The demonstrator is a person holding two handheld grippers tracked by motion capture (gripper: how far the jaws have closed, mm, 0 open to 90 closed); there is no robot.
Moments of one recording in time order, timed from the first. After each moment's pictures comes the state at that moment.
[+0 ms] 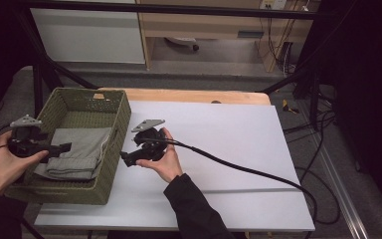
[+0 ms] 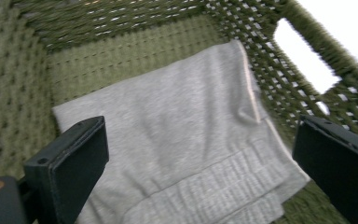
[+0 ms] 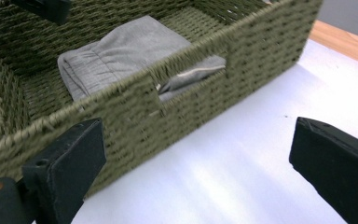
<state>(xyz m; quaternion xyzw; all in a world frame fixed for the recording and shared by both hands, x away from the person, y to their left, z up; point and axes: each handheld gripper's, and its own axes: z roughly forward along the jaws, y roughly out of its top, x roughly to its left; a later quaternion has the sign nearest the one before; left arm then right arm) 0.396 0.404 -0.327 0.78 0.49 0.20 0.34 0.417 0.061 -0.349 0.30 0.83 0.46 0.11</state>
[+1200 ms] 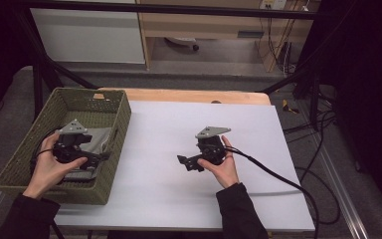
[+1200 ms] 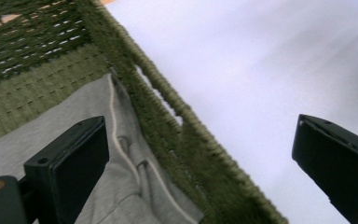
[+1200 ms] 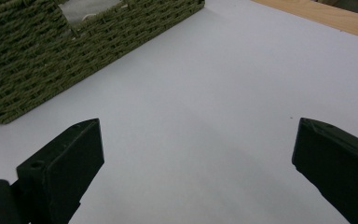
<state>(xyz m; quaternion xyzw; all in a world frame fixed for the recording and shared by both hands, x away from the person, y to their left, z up) 0.392 0.301 -0.335 0.83 0.40 0.16 0.37 0.411 -0.094 -0.371 0.35 0.82 0.45 0.12</state>
